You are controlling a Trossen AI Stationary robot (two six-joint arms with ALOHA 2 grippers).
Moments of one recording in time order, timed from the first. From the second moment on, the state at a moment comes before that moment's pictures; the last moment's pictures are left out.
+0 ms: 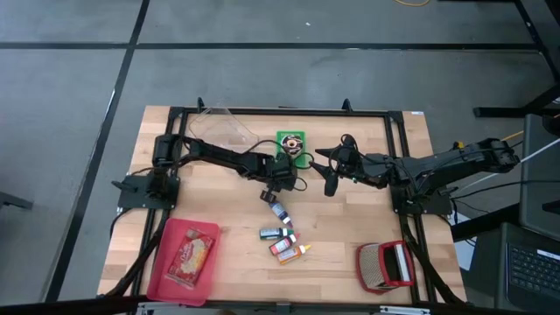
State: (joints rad) left arm 0.07 1.99 1.30 -0.42 -0.21 0.53; right arm 0.16 1.11 0.68 0.23 0.53 0.23
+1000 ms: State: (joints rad) left arm 0.30 0.98 0.51 0.51 0.02 0.19; right arm 0.16 1.11 0.68 0.24 0.50 0.23
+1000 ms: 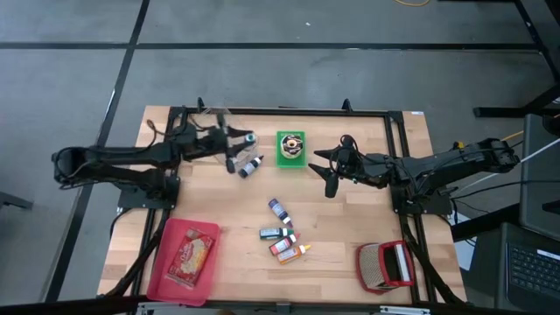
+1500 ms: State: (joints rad) left arm 0.36 0.82 0.17 0.80 -0.29 0.12; right arm 0.16 1.11 0.68 0.24 0.50 0.23
